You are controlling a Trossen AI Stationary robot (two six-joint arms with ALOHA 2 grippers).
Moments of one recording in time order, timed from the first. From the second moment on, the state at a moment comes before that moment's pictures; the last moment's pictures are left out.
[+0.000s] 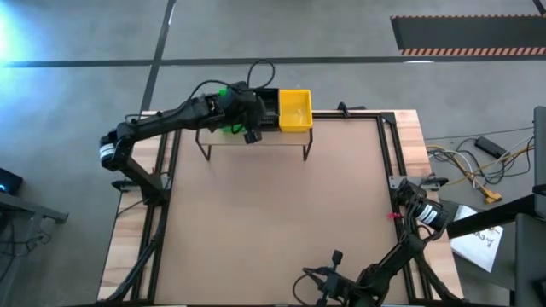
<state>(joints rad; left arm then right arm) 0.36 1.54 1.55 -0.68 -0.33 0.37 0.96 2.14 1.20 0.11 1.27 0.69</state>
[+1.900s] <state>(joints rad) -0.06 0.79 0.18 0.46 -0.32 -0.18 0.44 0.13 0.01 0.21 0.18 0.25</state>
